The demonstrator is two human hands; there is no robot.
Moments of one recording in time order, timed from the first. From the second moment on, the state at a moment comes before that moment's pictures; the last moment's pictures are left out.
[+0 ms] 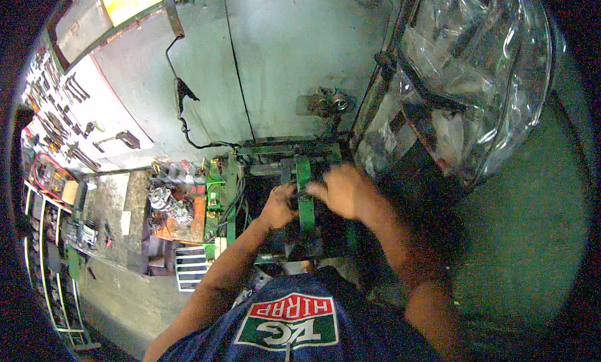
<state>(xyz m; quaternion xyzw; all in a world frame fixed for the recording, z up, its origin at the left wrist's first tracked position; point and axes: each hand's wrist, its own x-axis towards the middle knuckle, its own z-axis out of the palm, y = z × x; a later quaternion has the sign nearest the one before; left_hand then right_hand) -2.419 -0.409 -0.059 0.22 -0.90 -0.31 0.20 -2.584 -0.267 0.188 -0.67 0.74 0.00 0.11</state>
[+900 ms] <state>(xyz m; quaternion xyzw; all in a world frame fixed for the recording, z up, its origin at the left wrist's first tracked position) -2.433 -0.413 -0.079 0.23 -0.90 -0.32 0.19 -2.514 -0.260 0.207 -0.74 0.46 0.27 0.41</state>
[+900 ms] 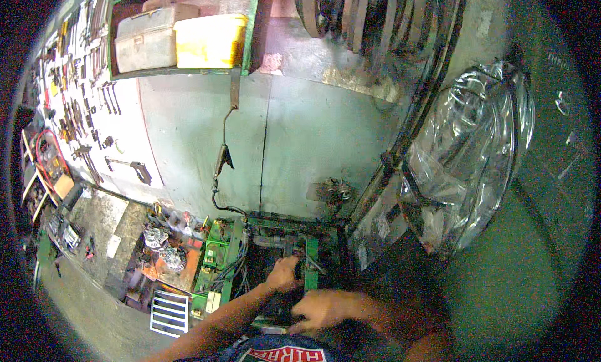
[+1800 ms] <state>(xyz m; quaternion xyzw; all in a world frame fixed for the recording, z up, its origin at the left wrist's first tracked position) -2.420 -0.410 -0.069 0.20 -0.91 -0.32 0.17 -2.537 -0.270 0.199 -0.71 0.70 0.09 0.04</state>
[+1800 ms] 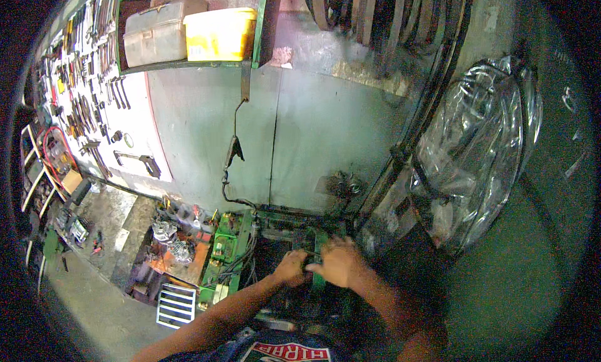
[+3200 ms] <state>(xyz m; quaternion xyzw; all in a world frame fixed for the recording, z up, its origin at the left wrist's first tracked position) -2.416 -0.404 -0.059 0.23 -0.91 -0.29 0.20 -2.582 -0.298 0.155 -0.74 0.64 0.20 0.04</state>
